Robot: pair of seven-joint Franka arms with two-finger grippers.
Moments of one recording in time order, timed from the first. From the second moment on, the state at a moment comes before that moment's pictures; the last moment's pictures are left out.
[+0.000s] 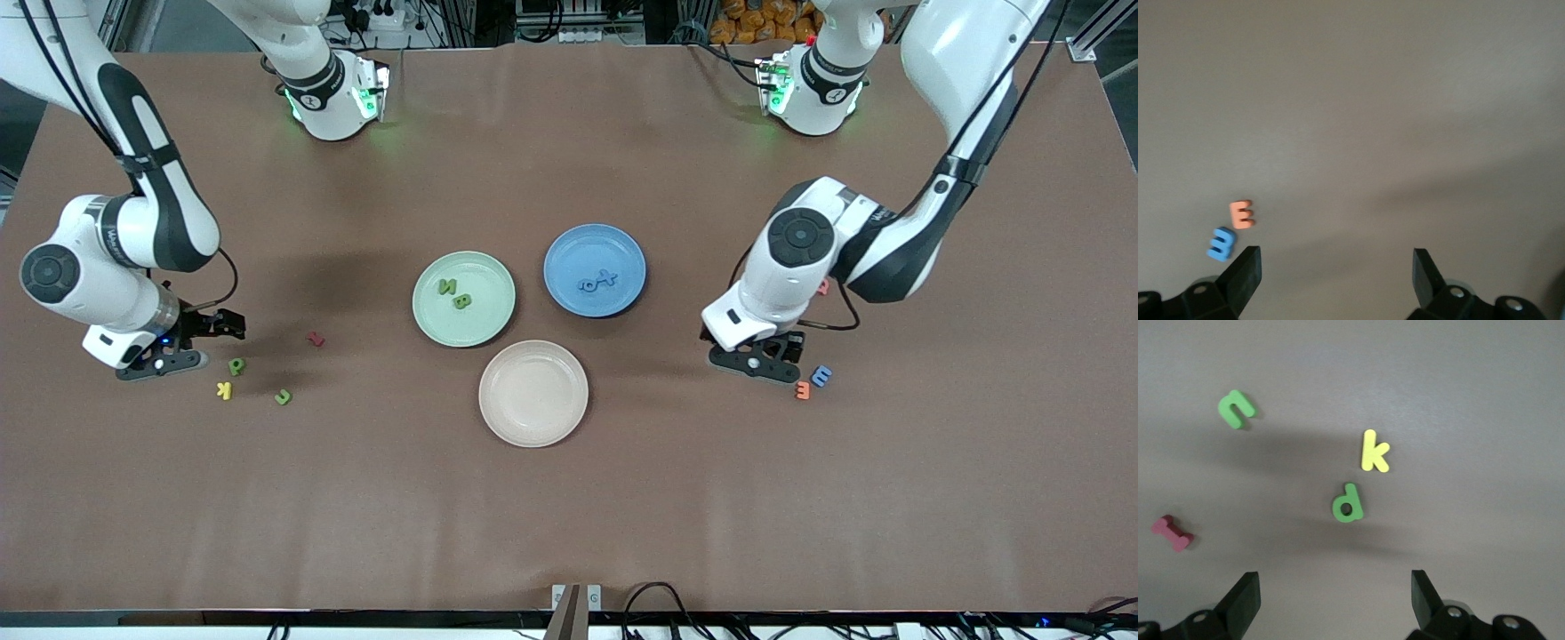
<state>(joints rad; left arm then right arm) 0.15 0.48 -0.63 -1.85 0.50 2.26 -0.41 -0.35 0.35 0.15 -2.10 -0.17 2.39 -0.28</state>
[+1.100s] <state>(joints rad) 0.44 0.53 -0.63 -1.96 0.50 2.42 0.17 -0.36 0.52 0.12 -2.06 0.02 2.59 -0.27</state>
